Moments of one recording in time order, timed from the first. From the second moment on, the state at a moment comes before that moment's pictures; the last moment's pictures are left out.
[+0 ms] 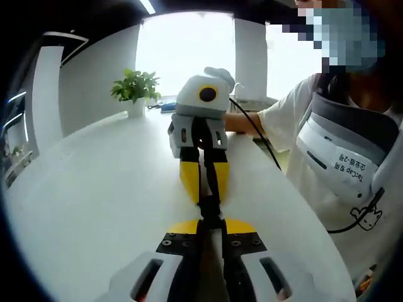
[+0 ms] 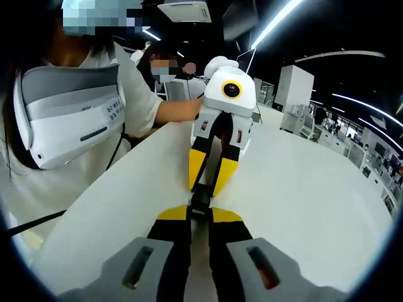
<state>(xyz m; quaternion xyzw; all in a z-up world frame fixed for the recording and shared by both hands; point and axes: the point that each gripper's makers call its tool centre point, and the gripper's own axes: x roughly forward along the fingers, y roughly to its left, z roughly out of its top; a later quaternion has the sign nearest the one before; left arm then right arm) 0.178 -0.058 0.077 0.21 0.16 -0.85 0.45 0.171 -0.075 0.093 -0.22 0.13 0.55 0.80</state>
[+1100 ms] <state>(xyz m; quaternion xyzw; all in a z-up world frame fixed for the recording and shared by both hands) 0.186 -0.067 0.080 0.19 0.14 -0.84 0.50 0.177 -0.141 0.119 -0.15 0.15 0.41 0.89</state>
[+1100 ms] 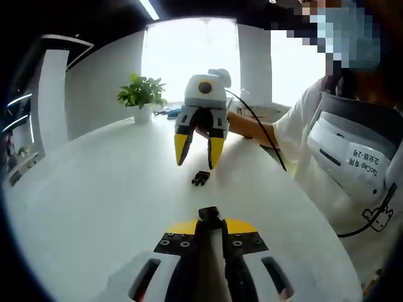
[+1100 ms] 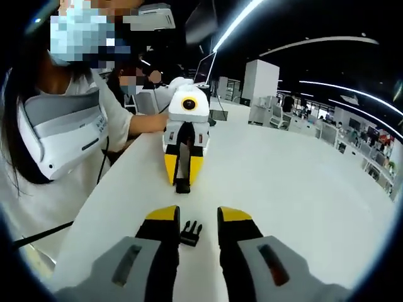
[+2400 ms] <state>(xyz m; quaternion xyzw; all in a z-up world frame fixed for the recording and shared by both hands) 0.196 -0.065 0.080 0.18 0.14 -0.82 0.53 0.156 -0.151 0.088 -0.10 0.21 0.33 0.91</state>
